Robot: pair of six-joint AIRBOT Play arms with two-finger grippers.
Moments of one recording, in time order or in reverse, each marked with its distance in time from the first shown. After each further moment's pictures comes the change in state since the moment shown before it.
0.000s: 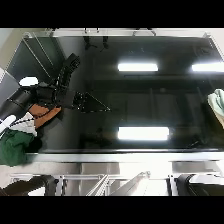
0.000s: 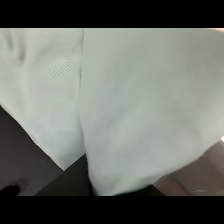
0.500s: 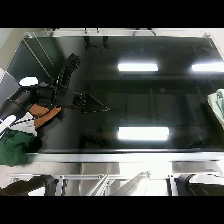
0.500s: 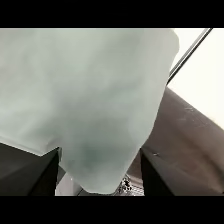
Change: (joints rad) left arm 0.000 0.000 0.000 -0.002 -0.009 0.000; right arm 0.008 -0.003 -0.045 -0.218 0.061 0.082
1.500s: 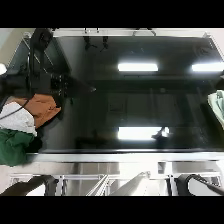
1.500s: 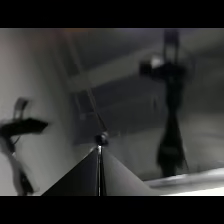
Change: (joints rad) left arm 0.163 0.151 0.036 0.055 0.069 -0.012; right arm 0.715 0.402 -0.104 0.375 -0.058 0.011
